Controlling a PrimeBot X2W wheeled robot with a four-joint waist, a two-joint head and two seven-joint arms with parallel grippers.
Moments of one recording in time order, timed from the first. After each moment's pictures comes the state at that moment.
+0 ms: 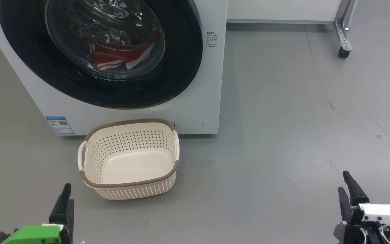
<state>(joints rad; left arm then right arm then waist) -0.02 0.02 0.06 0.32 -1.64 -0.12 0.10 -0.01 -0.01 -0.12 0.33 1.62 0.12 0.10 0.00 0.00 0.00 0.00</state>
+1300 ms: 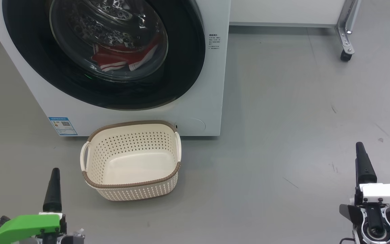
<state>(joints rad) -0.03 0.02 0.05 0.25 -1.50 -0.12 -0.04 -0.04 -0.02 -0.10 0.18 1.39 0.12 -0.03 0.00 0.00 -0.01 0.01</state>
